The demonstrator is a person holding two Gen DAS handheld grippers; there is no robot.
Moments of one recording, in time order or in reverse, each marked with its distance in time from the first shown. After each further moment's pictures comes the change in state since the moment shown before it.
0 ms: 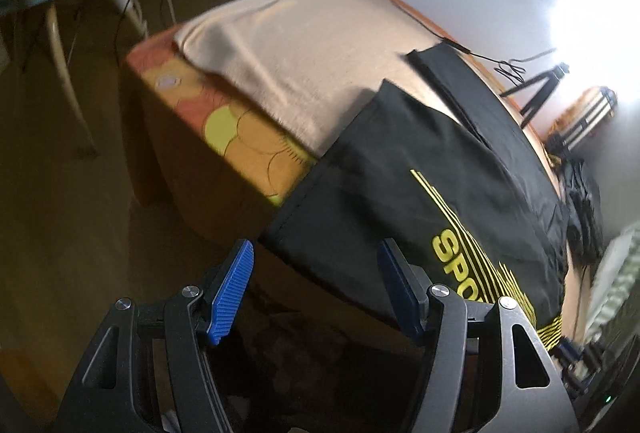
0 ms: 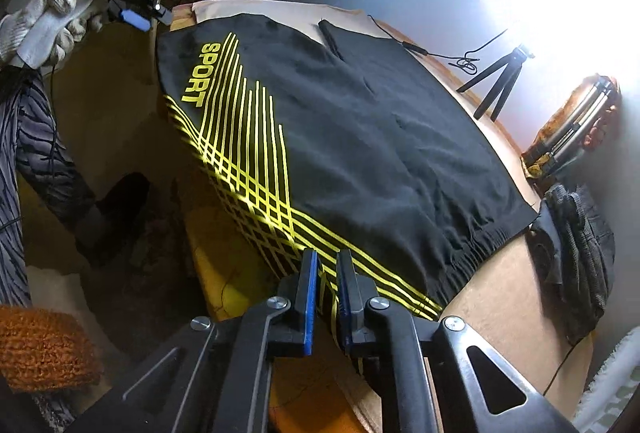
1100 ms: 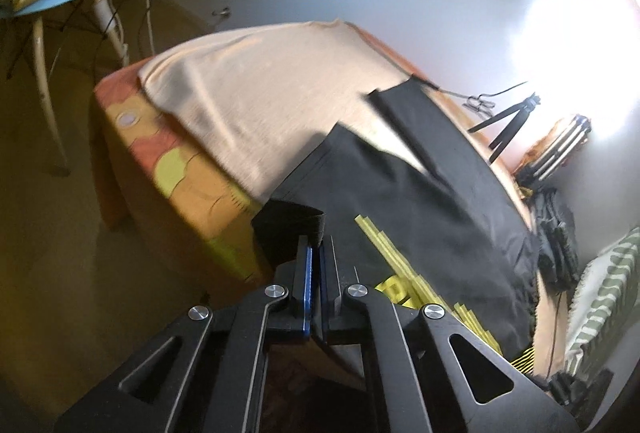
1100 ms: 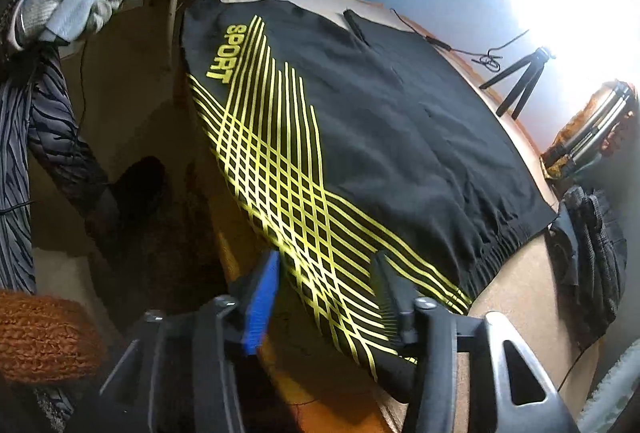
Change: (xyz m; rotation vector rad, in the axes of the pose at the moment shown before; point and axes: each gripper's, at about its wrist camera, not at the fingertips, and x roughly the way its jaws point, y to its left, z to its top) left arm -0.008 -0.027 0.015 -0.005 -0.149 -0.105; right arm 0.010 0.012 -0.011 -0.040 0.032 0.052
